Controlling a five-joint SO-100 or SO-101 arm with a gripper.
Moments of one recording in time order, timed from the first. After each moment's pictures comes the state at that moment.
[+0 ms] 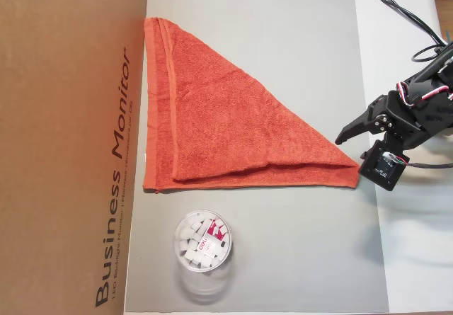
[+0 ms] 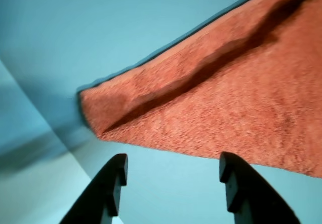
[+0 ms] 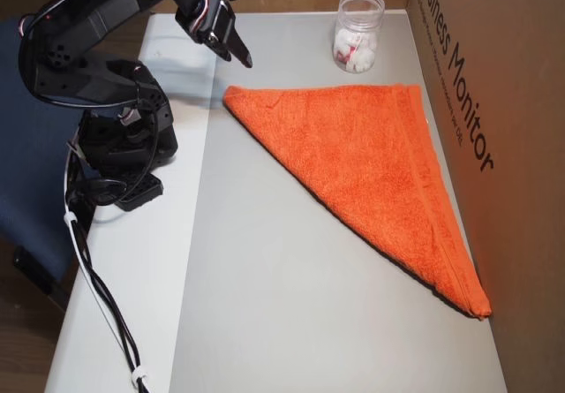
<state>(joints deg) -38.3 146.0 138.2 68.6 62.0</state>
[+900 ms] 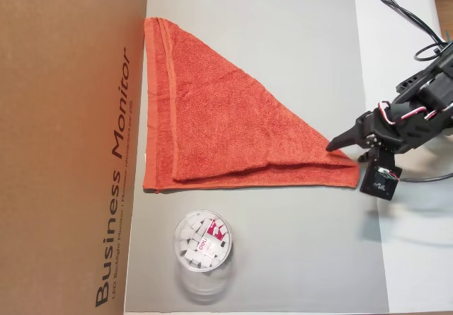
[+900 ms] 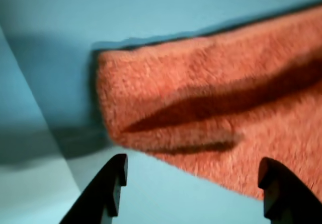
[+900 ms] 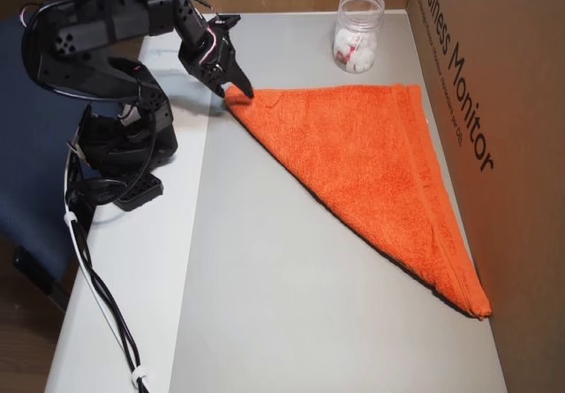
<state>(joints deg) -39.9 136.4 150.9 53.8 45.9</state>
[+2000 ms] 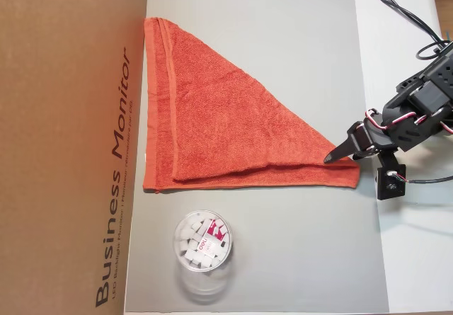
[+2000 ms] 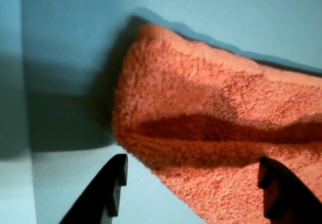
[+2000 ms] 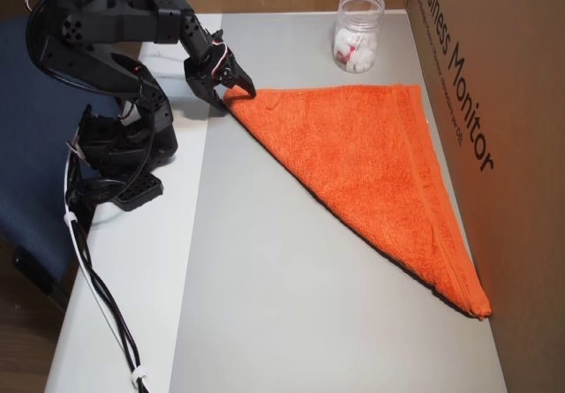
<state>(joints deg) -37.8 133.3 155.2 47.5 21.8</state>
